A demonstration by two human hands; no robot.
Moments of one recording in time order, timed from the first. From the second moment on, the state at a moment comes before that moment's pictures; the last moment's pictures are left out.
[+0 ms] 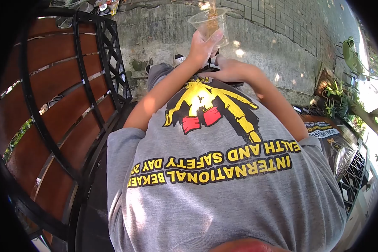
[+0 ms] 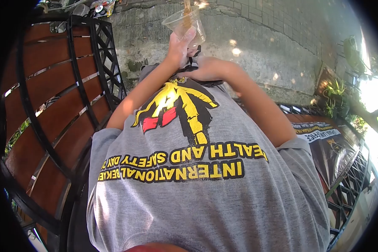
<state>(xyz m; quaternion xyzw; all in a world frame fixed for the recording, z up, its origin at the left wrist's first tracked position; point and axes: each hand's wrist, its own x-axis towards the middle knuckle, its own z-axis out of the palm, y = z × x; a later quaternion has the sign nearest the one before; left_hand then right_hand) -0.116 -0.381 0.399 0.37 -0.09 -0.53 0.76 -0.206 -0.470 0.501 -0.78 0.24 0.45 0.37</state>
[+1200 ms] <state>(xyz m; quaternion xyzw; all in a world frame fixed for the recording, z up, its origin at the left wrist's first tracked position) -0.022 -0.252 0.352 0.40 -0.08 -0.55 0.73 -0.213 -0.486 0.332 -0.75 0.09 0.34 0.56</state>
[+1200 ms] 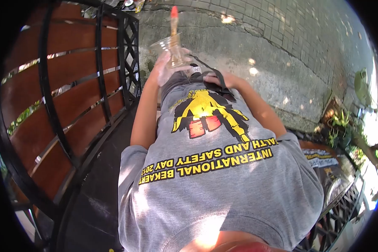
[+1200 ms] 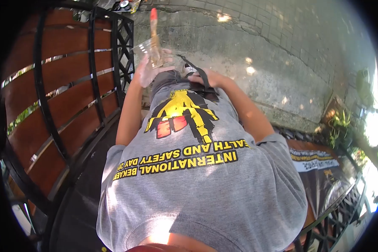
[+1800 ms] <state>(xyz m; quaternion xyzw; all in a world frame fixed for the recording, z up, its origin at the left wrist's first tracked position) -0.075 -0.134 0.354 0.51 0.17 -0.16 0.83 -0.194 -0.514 0.325 -0.78 0.02 0.33 0.53</state>
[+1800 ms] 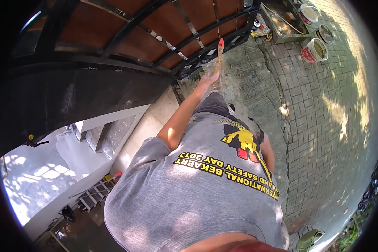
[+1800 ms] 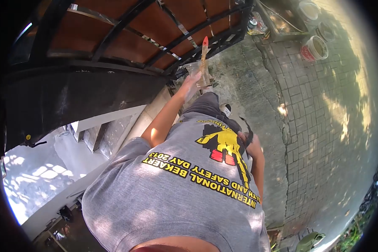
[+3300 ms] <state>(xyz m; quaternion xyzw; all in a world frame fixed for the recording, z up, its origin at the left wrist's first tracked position) -0.118 -0.131 0.331 0.55 0.21 -0.12 0.80 -0.228 -0.541 0.434 -0.86 -0.26 0.24 0.36</state>
